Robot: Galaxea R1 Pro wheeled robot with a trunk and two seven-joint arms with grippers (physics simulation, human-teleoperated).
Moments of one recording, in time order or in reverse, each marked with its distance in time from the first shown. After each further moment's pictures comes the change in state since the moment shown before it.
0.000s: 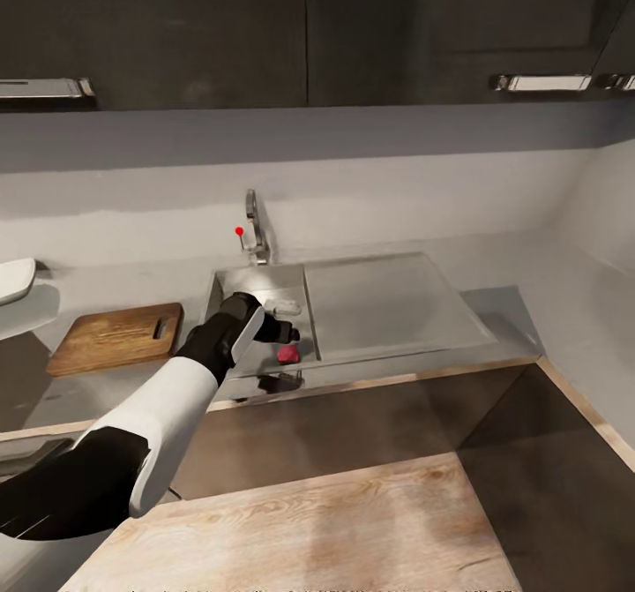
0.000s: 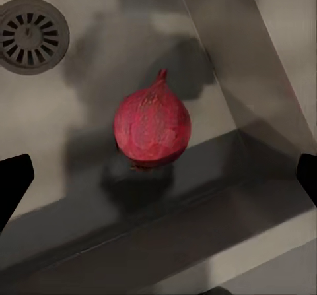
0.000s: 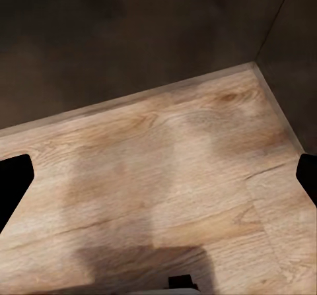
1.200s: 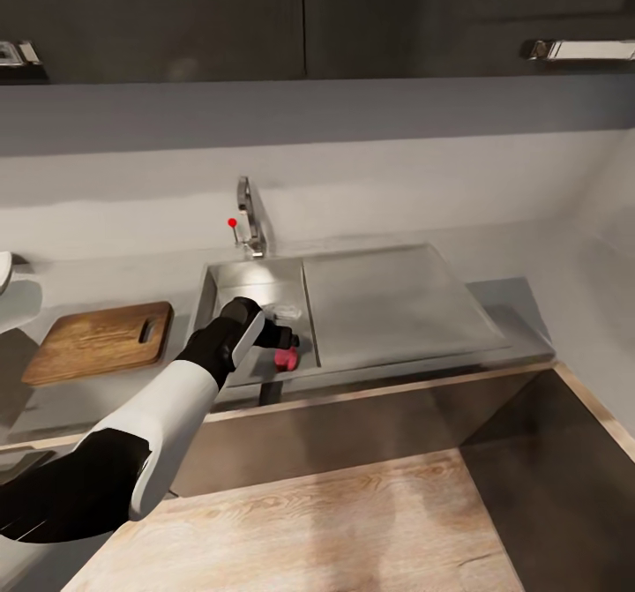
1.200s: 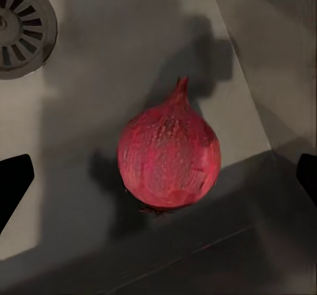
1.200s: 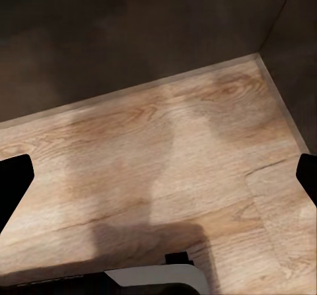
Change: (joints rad) left arm 0.008 0.000 -0.004 0.022 0.000 -0.001 -0.001; right arm 0.000 0.000 0.000 0.000 0.000 0.000 0.000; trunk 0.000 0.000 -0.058
